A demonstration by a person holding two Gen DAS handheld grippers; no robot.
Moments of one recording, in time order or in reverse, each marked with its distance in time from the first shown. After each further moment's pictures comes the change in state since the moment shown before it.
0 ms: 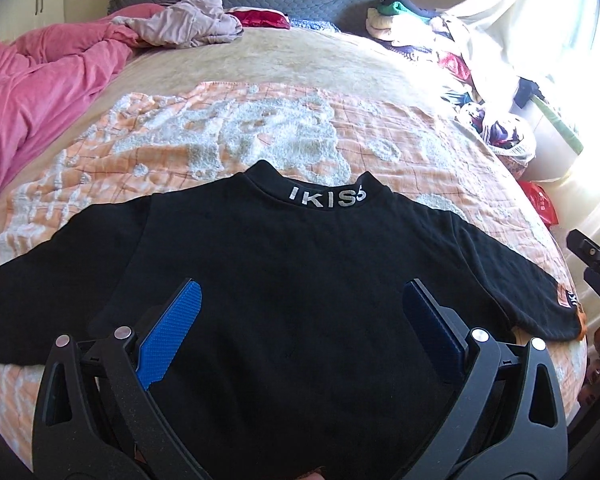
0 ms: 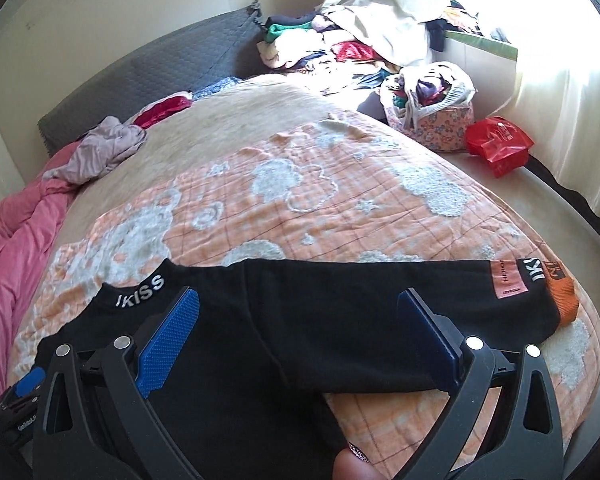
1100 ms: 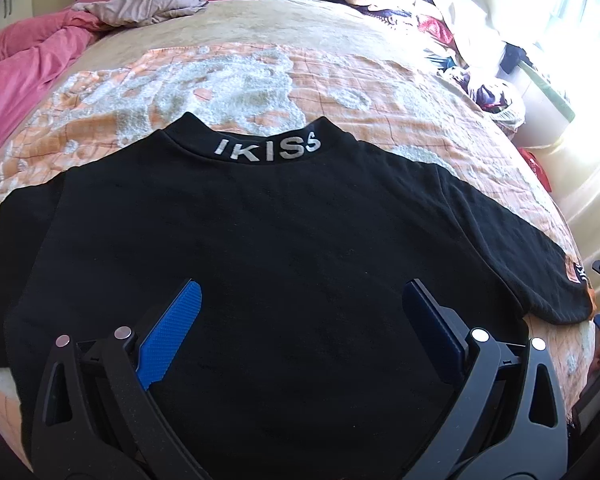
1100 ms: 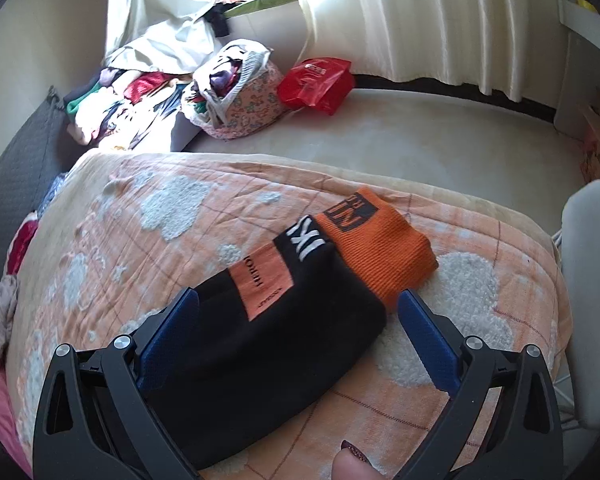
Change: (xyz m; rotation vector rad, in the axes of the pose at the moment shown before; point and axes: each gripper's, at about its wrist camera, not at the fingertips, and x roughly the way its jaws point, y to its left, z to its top) left arm 0.055 -0.045 -0.019 0.063 0.095 -0.053; right arm 0.027 -0.206 -0.036 0.605 -0.017 -0.381
